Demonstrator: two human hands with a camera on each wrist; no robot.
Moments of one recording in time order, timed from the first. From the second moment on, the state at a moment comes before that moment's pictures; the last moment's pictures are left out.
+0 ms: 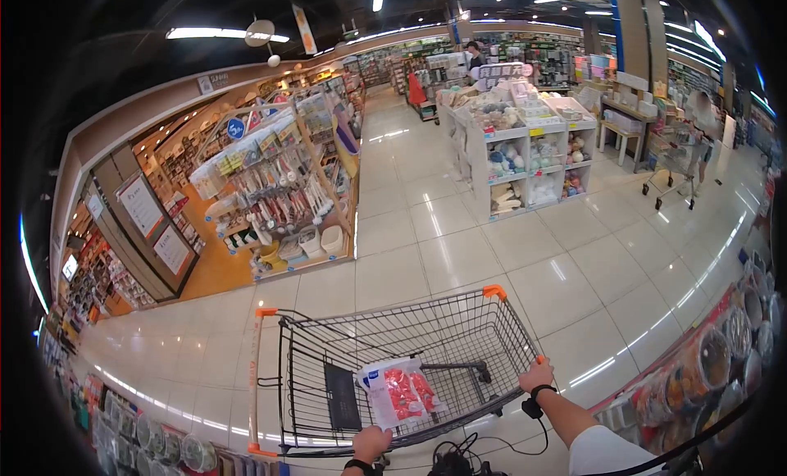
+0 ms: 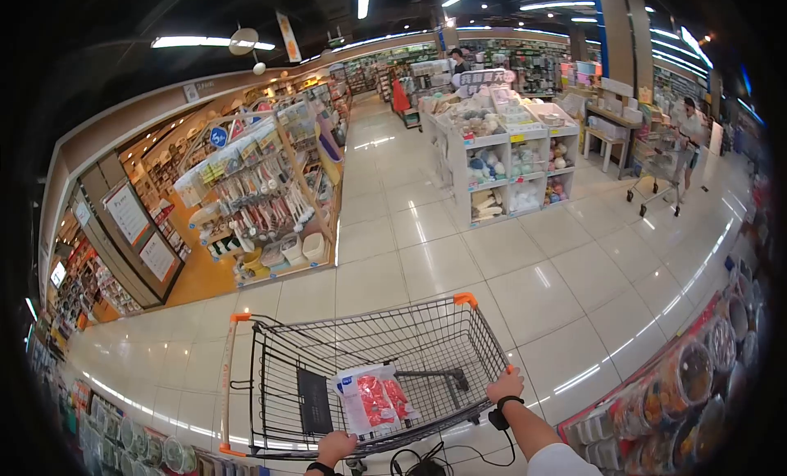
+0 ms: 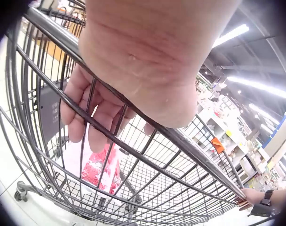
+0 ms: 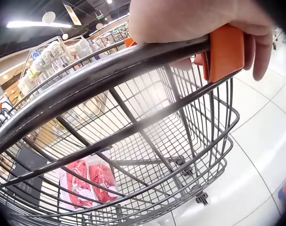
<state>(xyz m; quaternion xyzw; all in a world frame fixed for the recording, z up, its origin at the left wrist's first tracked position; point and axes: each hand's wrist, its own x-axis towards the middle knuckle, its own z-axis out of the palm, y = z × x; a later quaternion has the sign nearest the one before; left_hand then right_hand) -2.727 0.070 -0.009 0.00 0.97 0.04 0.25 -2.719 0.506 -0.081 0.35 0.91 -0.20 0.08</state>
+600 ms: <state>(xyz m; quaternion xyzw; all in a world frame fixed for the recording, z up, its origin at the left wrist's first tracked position) -2.975 0.073 -0.014 -0.09 0.95 0.05 0.28 -3.021 0.504 -0.082 0.31 0.93 -0.16 0.13</state>
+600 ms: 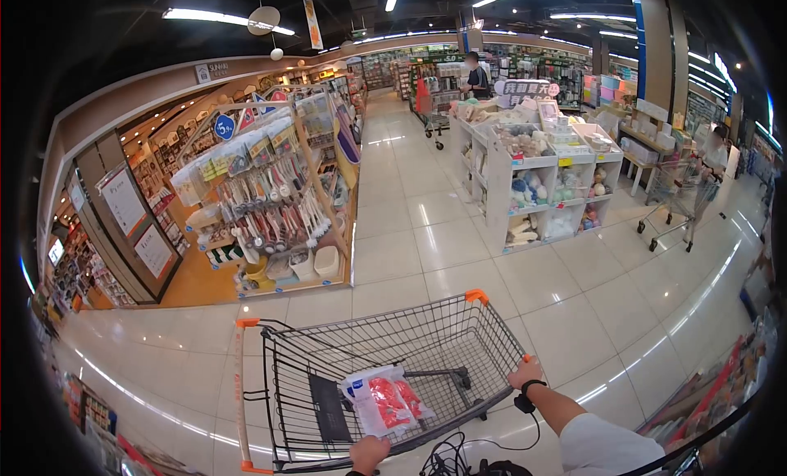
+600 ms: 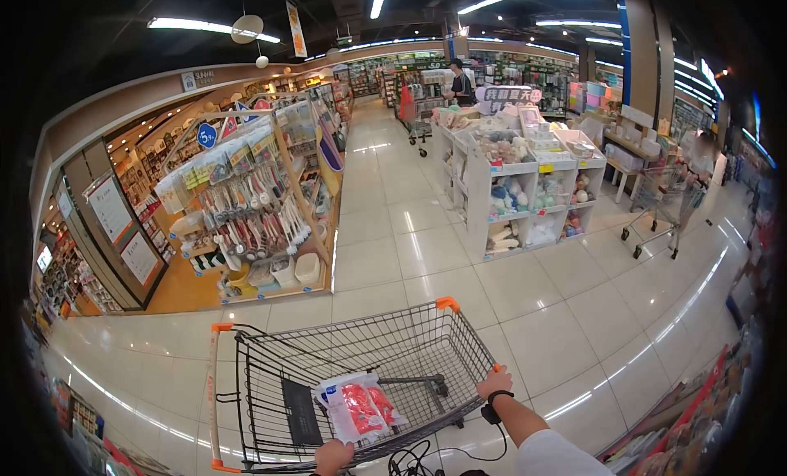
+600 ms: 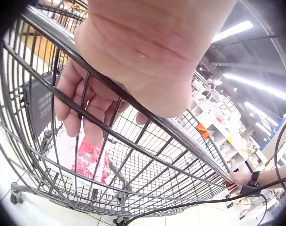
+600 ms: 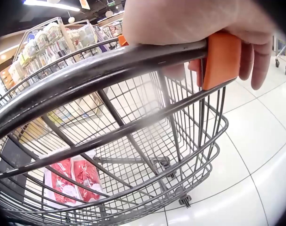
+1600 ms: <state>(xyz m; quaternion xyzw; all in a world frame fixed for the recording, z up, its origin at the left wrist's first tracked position) -3.092 0.163 -0.029 -0.39 0.86 0.16 0.28 -3.397 0.471 -0.103 -0.03 0.98 -0.17 0.13</state>
